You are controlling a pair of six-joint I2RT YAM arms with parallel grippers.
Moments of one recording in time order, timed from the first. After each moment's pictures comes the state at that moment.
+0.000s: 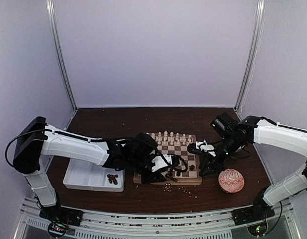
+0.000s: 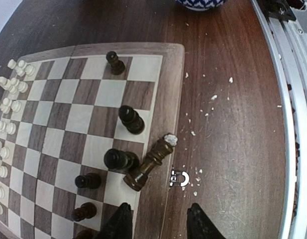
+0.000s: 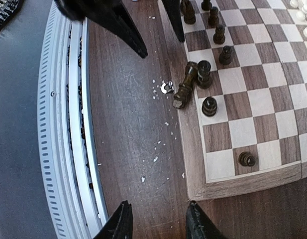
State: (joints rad) left arm -1.12 1.76 1.11 -0.18 0.16 0.34; right arm 0.65 1.33 0.98 -0.89 -0.54 -0.59
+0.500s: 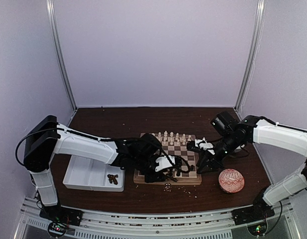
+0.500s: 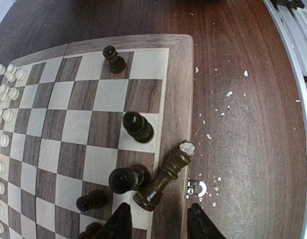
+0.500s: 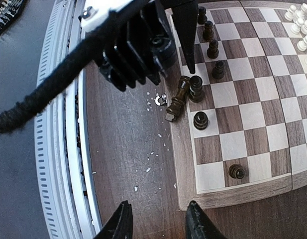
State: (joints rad) left arm -1.10 1.88 1.18 -0.17 0.18 0.42; right arm 0.63 1.33 0.98 -0.83 -0.56 -0.61
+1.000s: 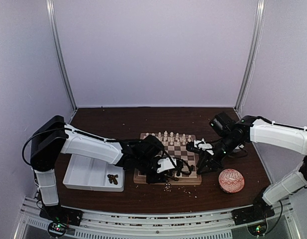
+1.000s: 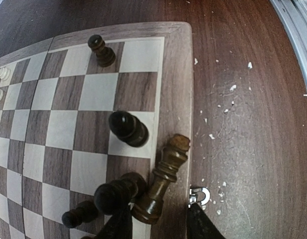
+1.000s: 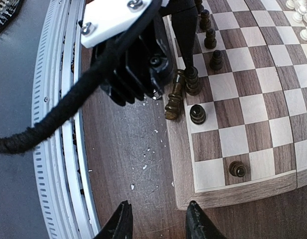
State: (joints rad) left arm -1.09 1.94 1.21 -0.18 0.21 0.45; right arm 0.62 1.38 0.98 -0.83 -0.57 -0.61
